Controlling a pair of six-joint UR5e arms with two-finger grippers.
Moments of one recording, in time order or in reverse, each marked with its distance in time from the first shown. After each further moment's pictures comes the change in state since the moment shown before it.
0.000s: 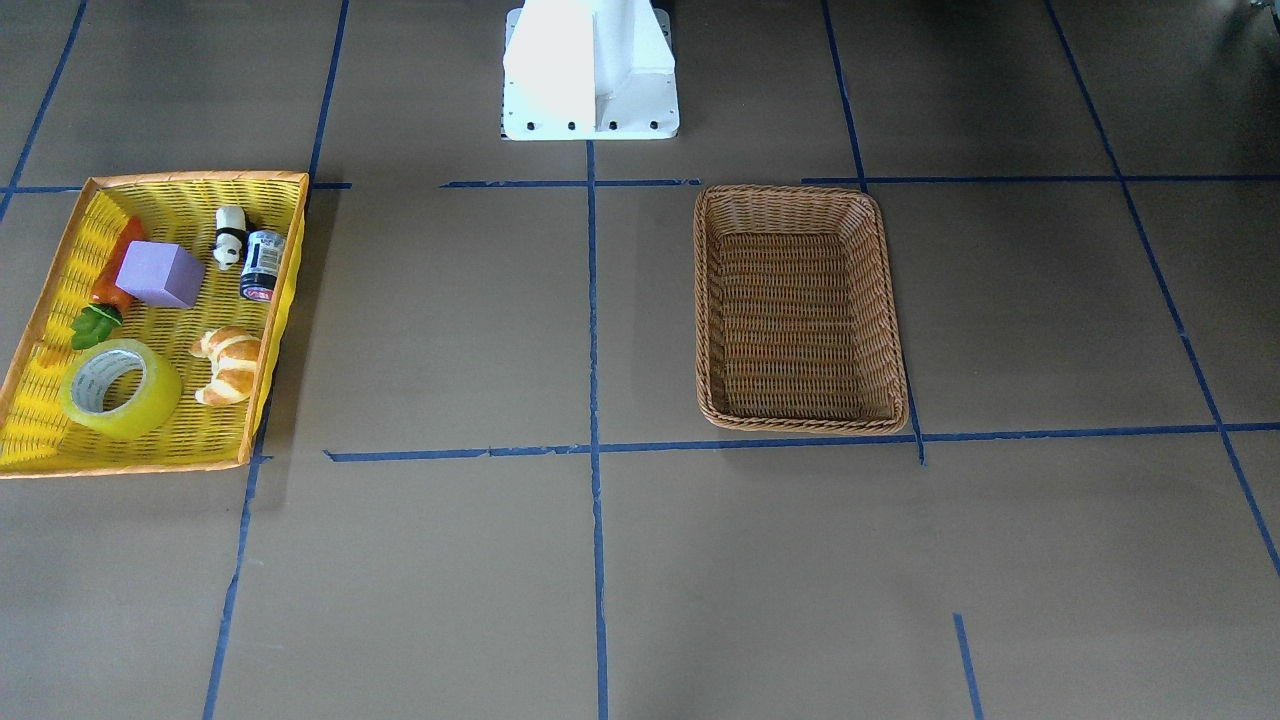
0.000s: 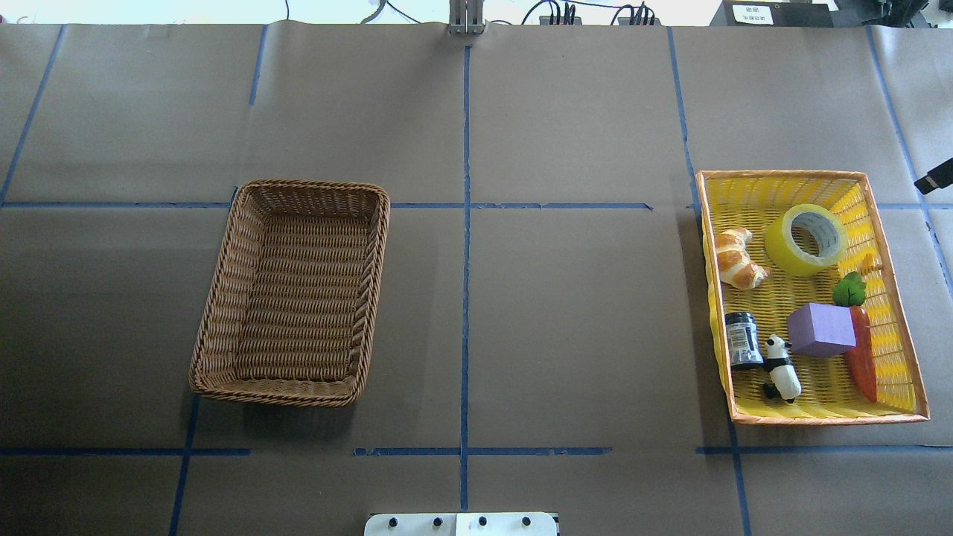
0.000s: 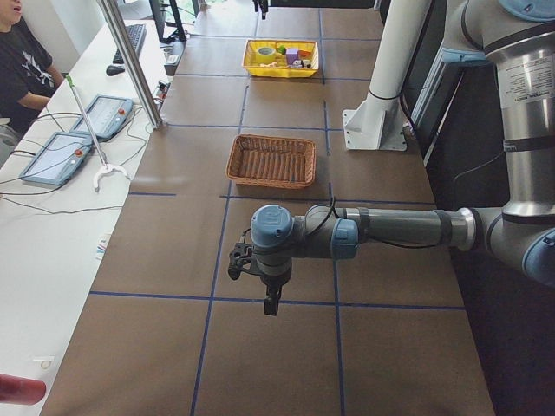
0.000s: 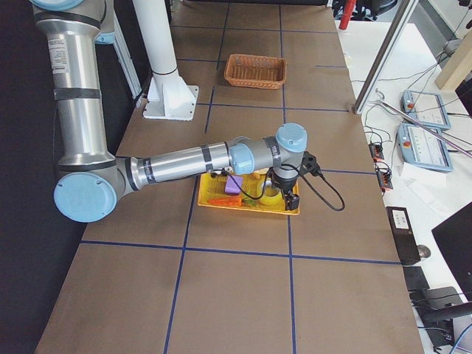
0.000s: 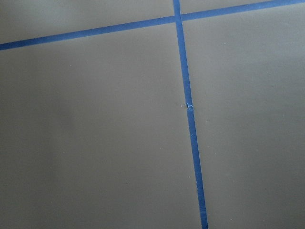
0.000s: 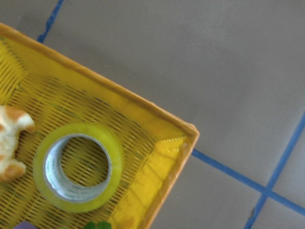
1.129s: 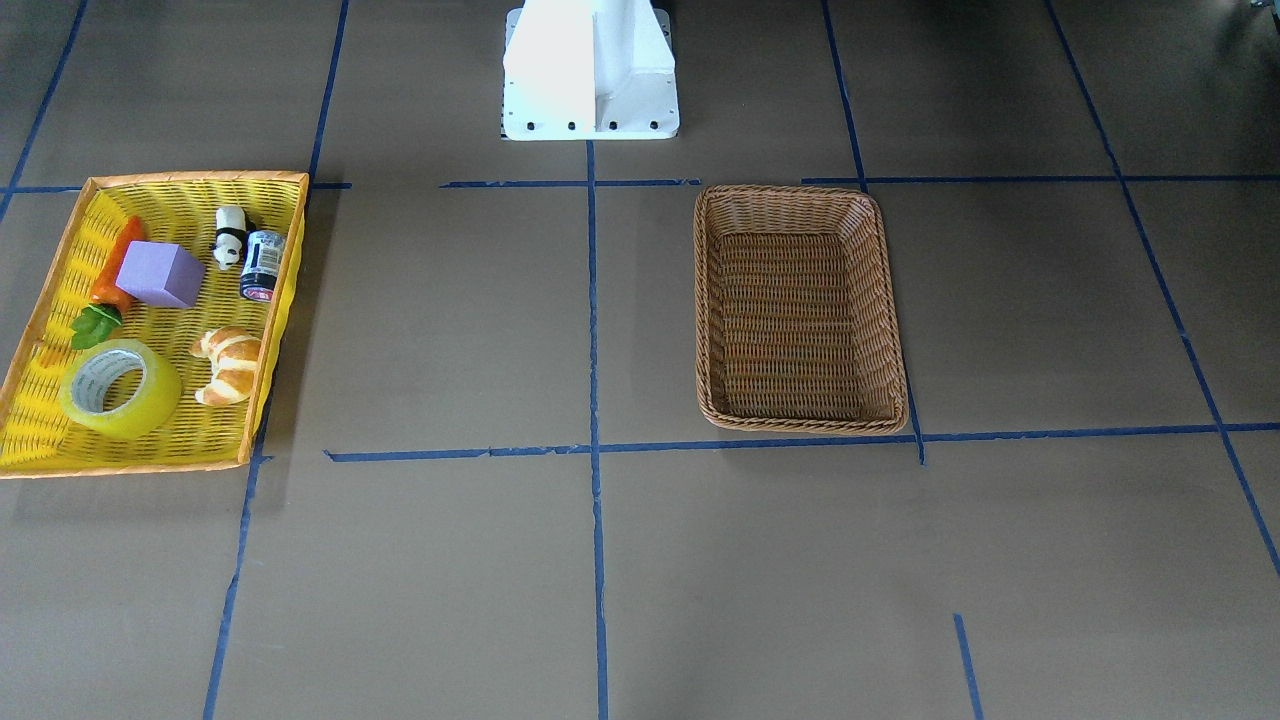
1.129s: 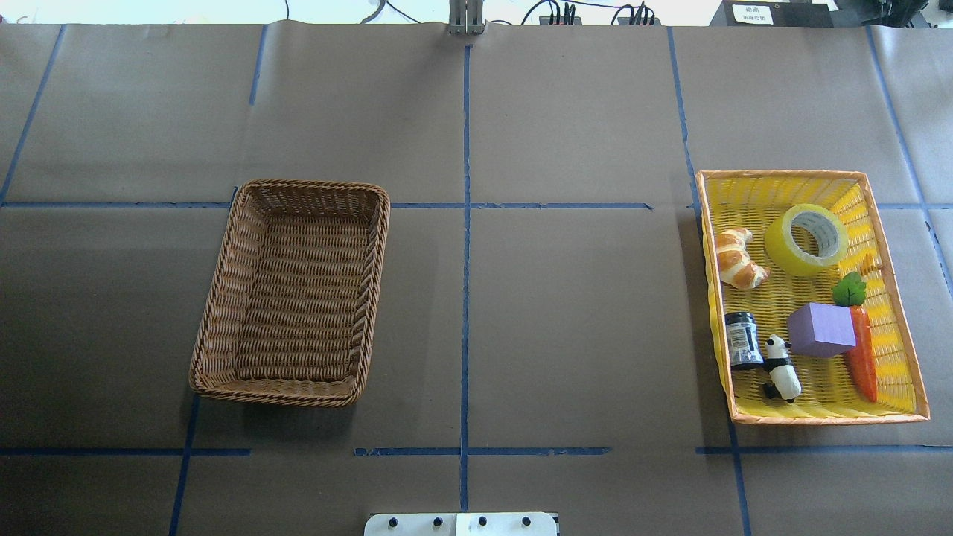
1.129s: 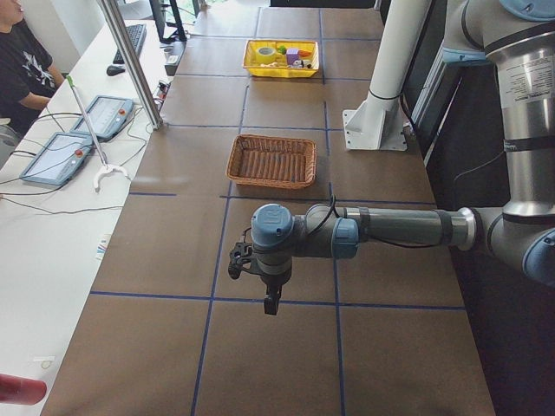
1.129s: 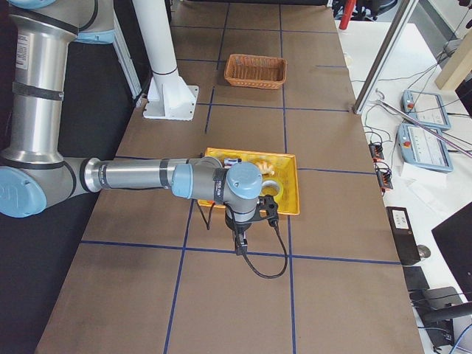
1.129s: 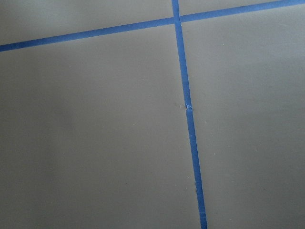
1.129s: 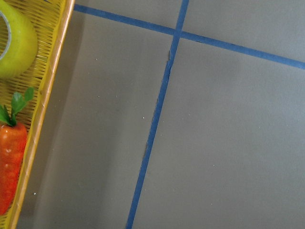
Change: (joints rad) left arm 0.000 0.000 -0.002 0.001 0.001 0.000; right arm 0.274 -0.313 0.149 -0.161 0.006 -0.182
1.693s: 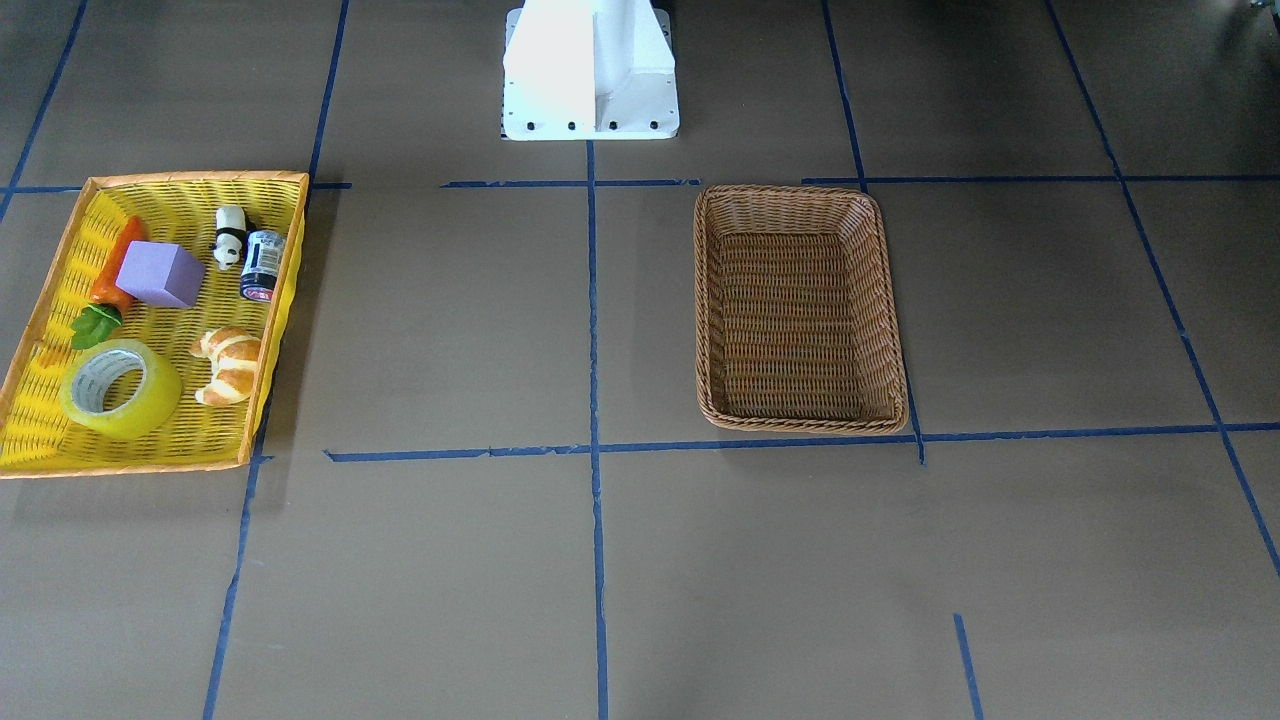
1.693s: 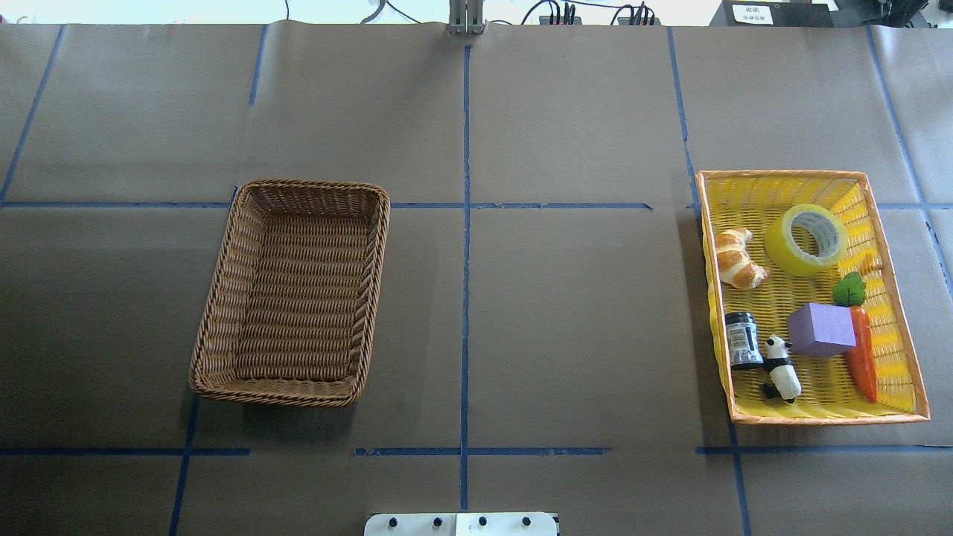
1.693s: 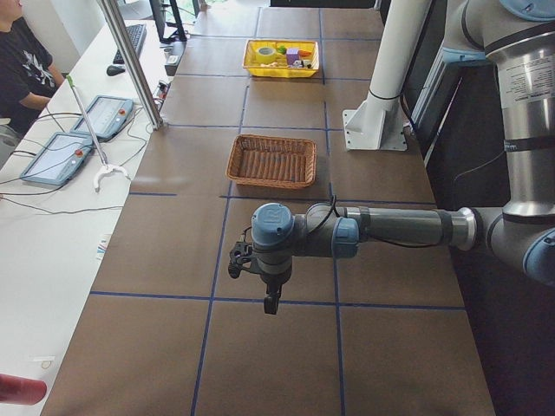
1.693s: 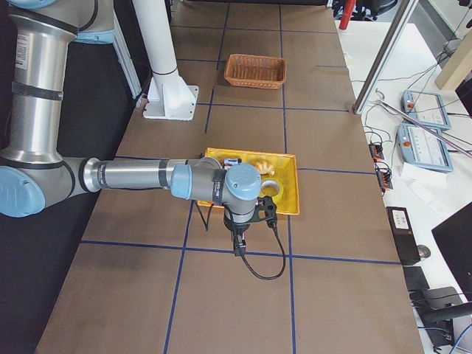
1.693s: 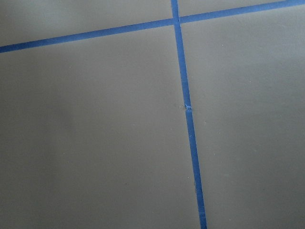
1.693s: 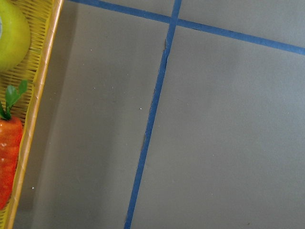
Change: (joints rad) left arm -0.001 0.000 -0.005 0.000 0.000 0.000; right arm 0.002 -0.013 -0.003 -0.039 -0.002 0.003
